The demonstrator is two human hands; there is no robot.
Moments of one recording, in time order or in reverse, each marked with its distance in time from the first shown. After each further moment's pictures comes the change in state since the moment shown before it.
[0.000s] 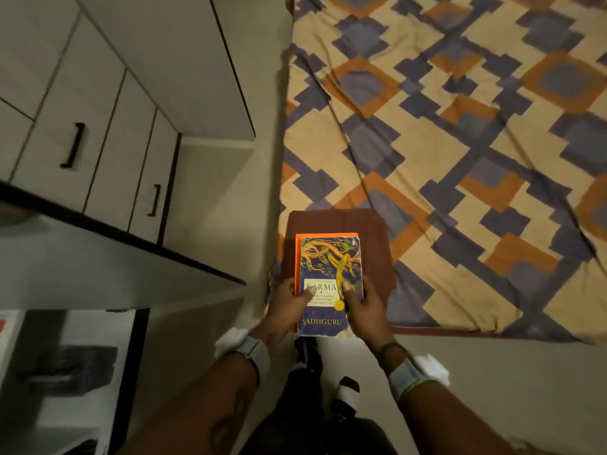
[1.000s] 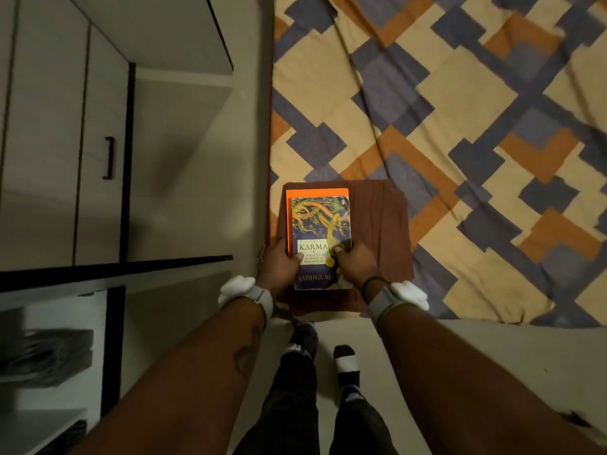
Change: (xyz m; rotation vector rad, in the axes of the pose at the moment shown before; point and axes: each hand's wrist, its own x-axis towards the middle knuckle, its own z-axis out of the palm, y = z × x) left_hand 0.168 -0.027 -0.027 0.449 -0.033 -0.042; right_hand 0.176 0.044 0.048 -0.566 -0.031 0.288
